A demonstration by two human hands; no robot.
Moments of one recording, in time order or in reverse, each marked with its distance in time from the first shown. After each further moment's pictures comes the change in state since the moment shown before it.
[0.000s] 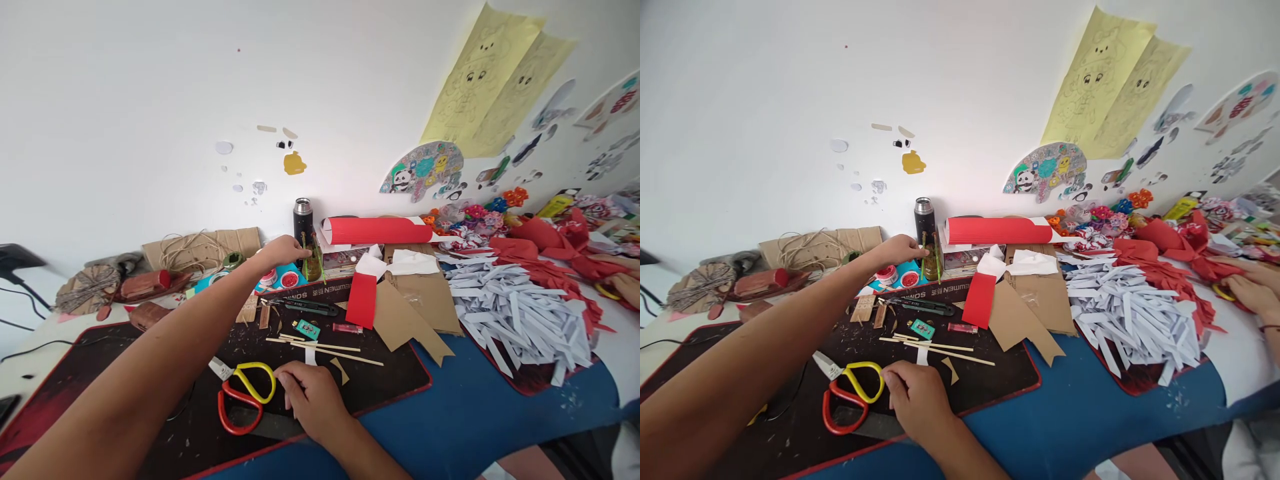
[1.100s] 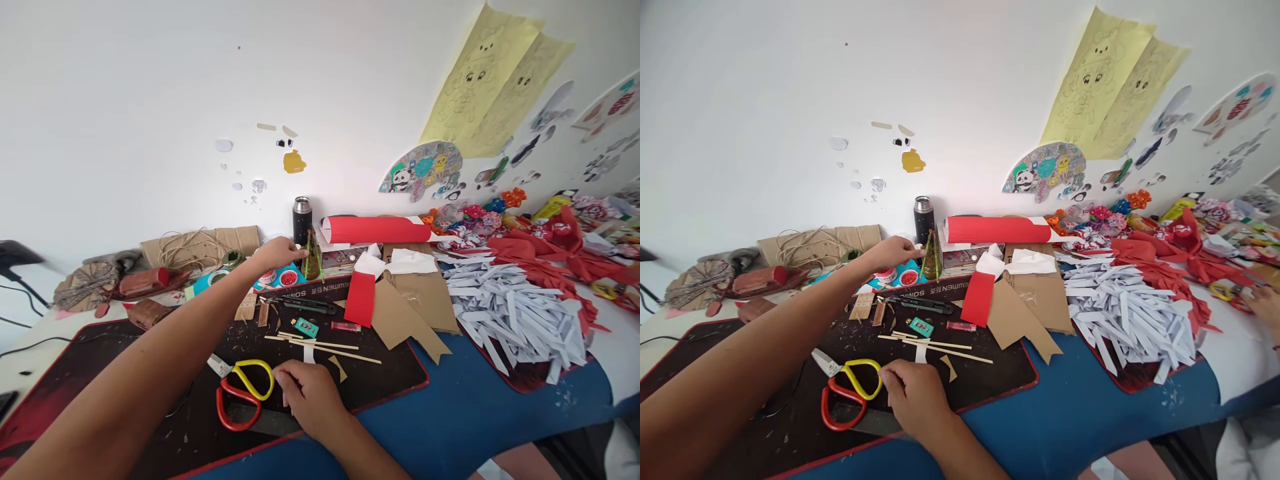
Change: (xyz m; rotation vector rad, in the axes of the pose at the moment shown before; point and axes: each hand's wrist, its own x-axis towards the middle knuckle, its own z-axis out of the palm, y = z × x) left_hand -0.020 0.000 -0.001 -0.019 0.048 -0.005; right_hand 0.000 -0.004 -0.002 -0.064 -0.011 -0.013
